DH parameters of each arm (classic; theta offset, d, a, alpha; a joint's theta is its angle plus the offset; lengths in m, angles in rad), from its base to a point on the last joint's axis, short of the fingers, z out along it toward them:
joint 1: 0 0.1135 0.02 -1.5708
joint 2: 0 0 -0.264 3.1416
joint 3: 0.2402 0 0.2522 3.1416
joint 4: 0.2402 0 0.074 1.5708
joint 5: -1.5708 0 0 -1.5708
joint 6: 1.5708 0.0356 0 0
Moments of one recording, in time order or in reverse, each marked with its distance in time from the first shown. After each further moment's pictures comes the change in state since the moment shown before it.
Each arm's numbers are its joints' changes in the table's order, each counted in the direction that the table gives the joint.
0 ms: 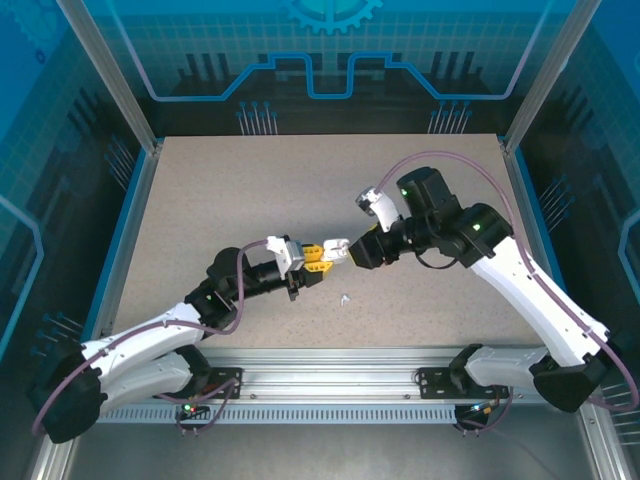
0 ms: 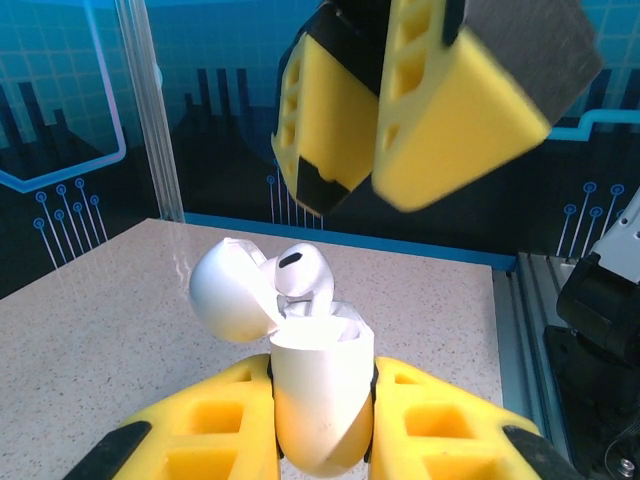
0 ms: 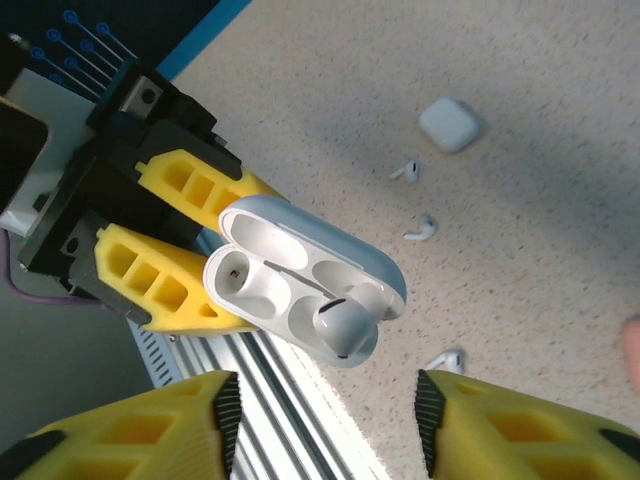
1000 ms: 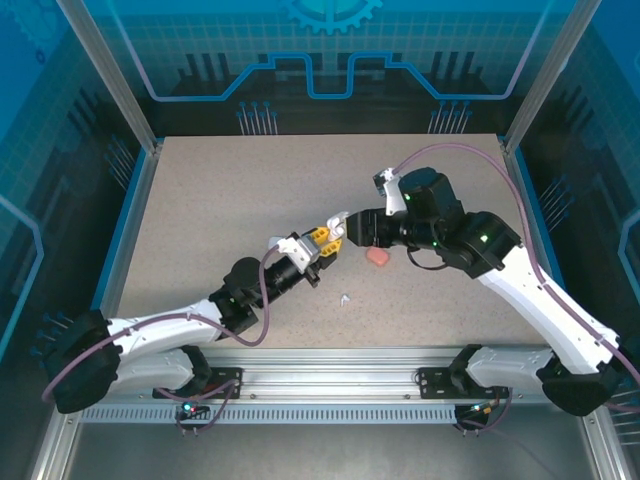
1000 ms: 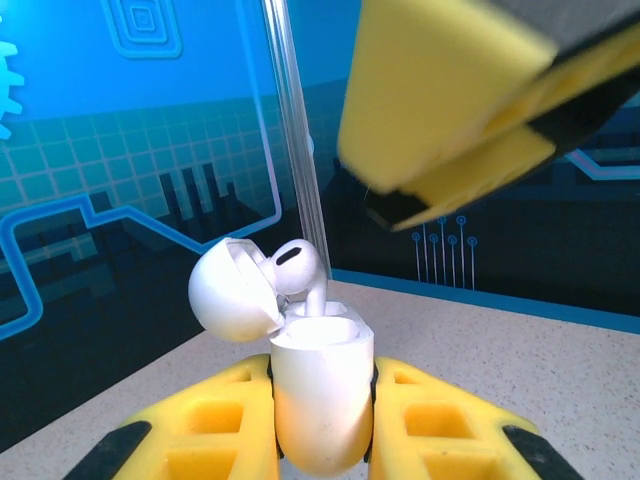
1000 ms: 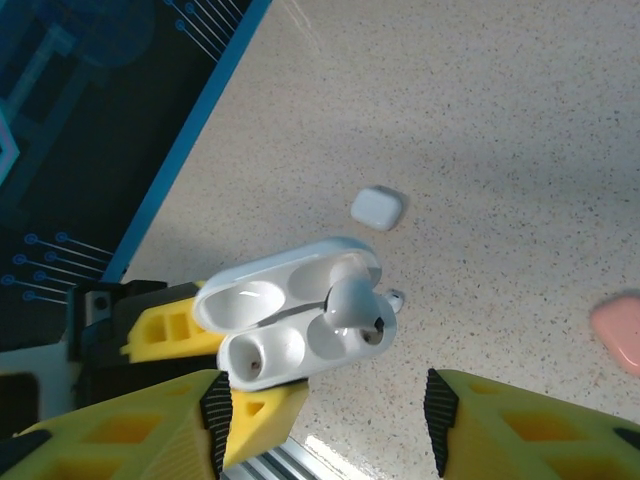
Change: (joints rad) left arm -0.172 0.163 0.031 -0.277 0.491 0.155; right arm 0.094 -0.022 0.014 -0.138 -0.333 0.440
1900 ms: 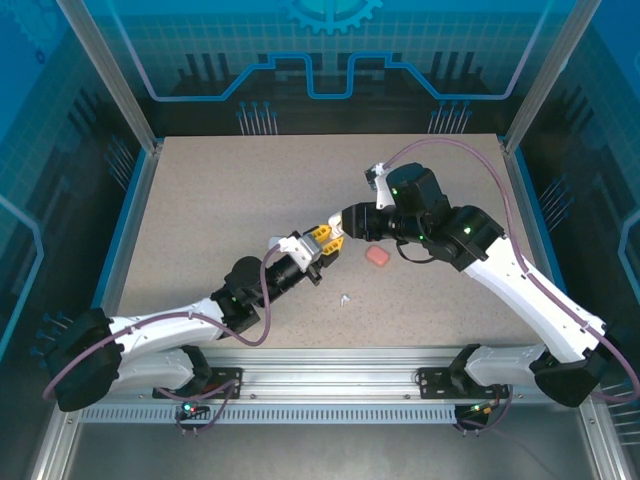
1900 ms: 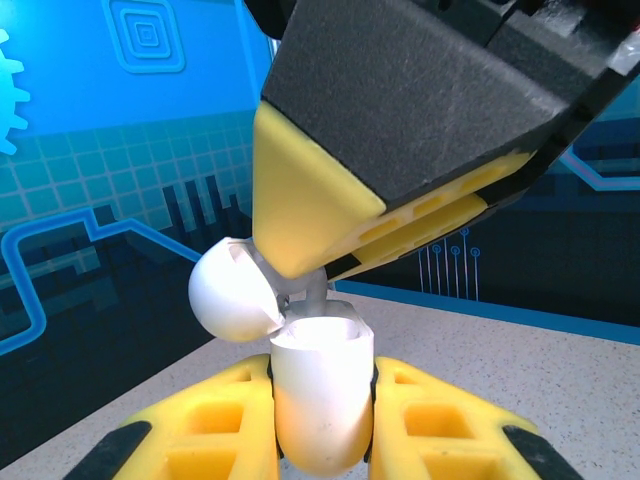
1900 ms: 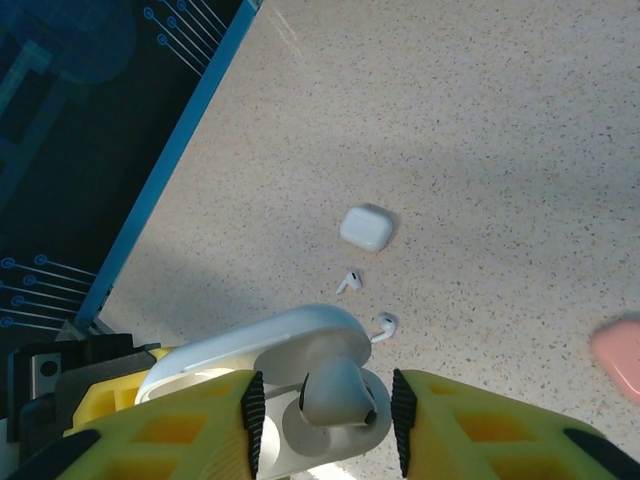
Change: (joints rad) left arm -0.006 0.011 0.014 -0.013 0.007 0.005; right arm -0.002 0.055 0.000 -0.062 -0.027 0.007
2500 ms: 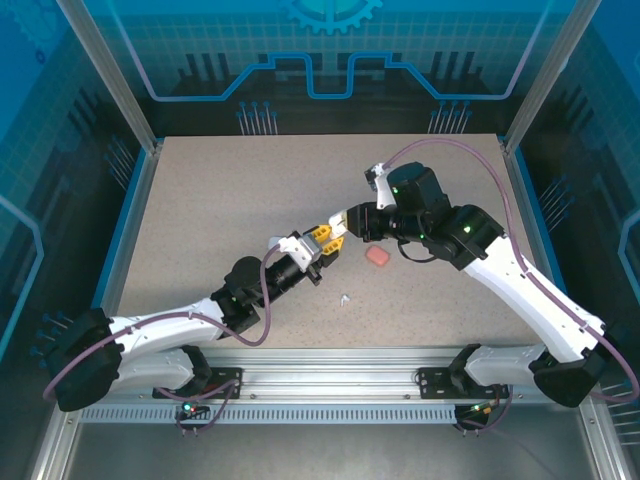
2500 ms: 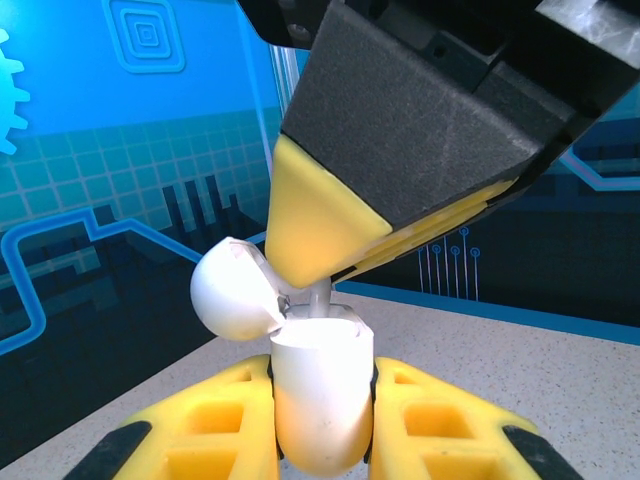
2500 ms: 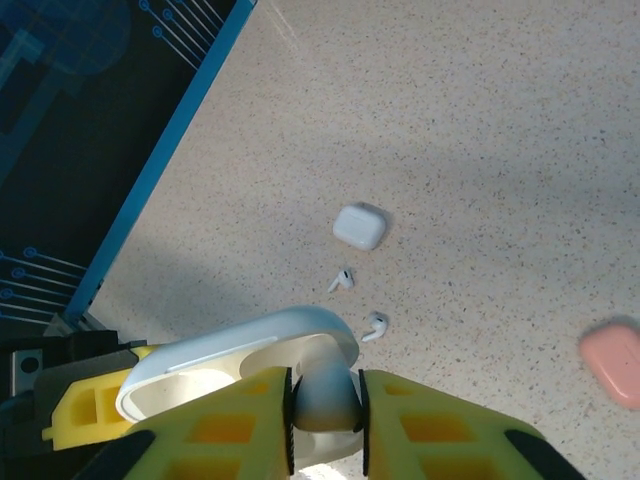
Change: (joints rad) left arm 0.000 0.000 0.000 -0.002 0.000 -0.002; right arm -0.016 -0.001 -0.006 0.004 0.013 -0.043
